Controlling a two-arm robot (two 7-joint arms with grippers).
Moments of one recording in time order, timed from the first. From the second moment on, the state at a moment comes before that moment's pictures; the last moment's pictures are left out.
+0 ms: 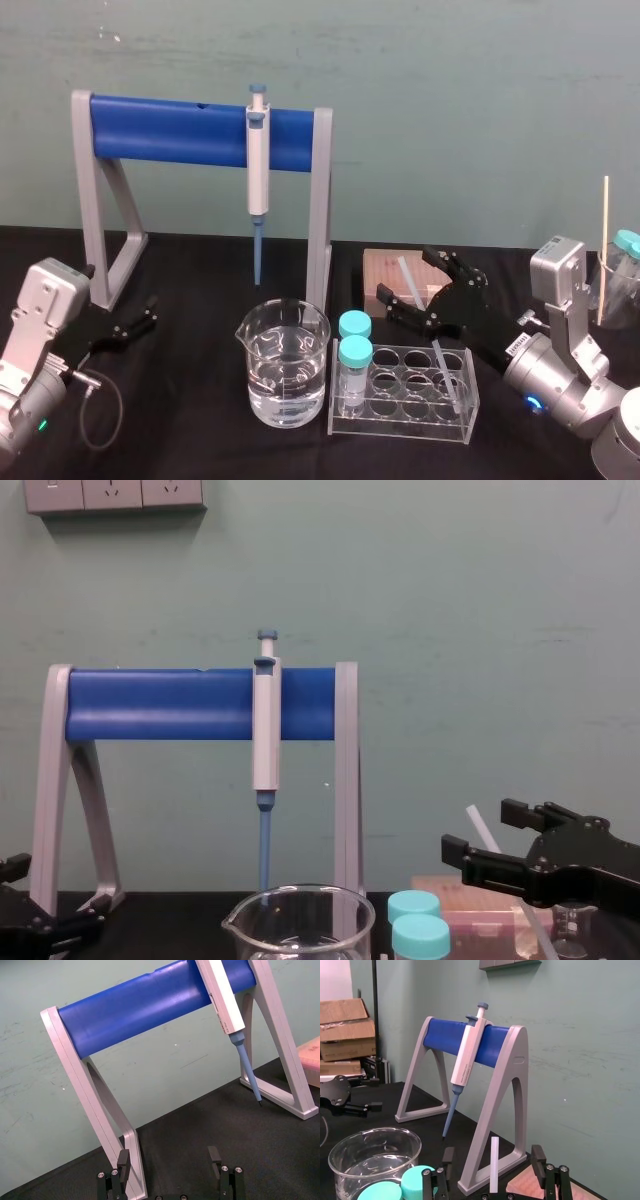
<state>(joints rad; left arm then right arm) -0.20 0.60 0.45 -1.41 -0.25 -0.12 0.03 0.27 0.36 -0.33 -1.31 0.31 -0.24 0.50</state>
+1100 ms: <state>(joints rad) -0.20 0.60 0.45 -1.41 -0.25 -0.12 0.03 0.15 0.33 -0.13 -1.47 0.23 -0.18 0.25</state>
